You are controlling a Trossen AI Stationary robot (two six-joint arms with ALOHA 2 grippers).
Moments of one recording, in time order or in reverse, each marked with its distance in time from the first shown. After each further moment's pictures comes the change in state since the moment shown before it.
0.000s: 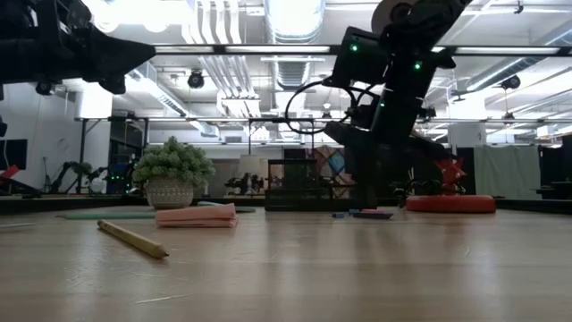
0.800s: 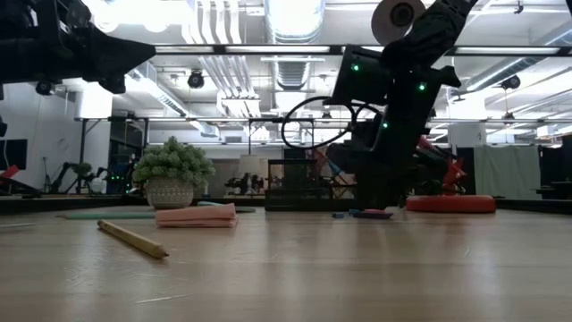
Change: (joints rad) left arm 0.000 -0.002 0.000 -0.001 0.000 0.002; right arm 0.039 0.084 -0.034 0.071 0.068 0.023
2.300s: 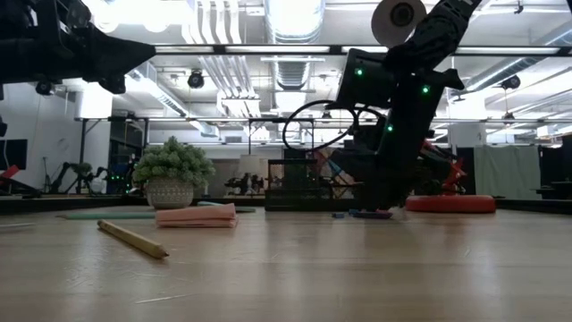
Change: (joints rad) left arm 0.000 0.000 0.000 0.000 0.000 0.000; right arm -0.001 -0.003 -0.025 0.000 -0.027 -0.061
